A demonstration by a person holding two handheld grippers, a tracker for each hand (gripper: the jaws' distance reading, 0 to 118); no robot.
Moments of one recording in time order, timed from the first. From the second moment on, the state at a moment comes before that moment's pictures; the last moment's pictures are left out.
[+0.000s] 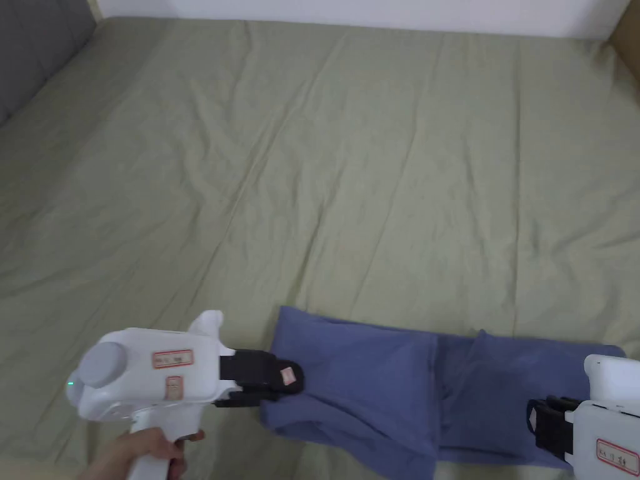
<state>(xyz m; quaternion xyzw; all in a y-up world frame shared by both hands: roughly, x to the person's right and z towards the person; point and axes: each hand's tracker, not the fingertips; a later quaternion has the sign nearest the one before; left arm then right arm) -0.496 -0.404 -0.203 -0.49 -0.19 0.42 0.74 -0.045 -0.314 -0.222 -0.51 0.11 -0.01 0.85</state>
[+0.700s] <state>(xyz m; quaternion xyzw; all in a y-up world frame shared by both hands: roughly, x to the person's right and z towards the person) -0.418 -0.237 -0.204 -0.48 -0.10 0.23 0.84 -0.002 -0.320 -0.212 -0.50 0.10 -0.07 0.86</state>
